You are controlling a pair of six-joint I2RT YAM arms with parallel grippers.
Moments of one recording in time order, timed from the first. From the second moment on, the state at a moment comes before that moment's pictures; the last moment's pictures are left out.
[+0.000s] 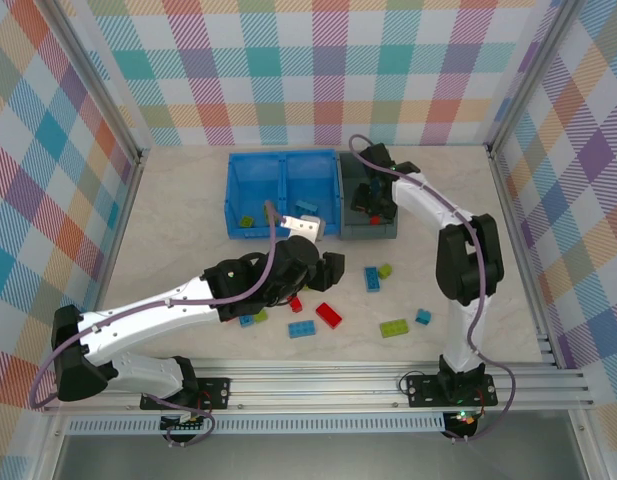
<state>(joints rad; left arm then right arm) -1.13 1.28 1.18 -0.52 -0.40 -0.67 0.39 1.96 1.66 -0.82 0.07 0.59</state>
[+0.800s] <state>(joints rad) -0.80 1.37 1.10 -0.86 -0.29 -0.86 0.83 1.10 1.01 -0.82 -0.07 0.58</state>
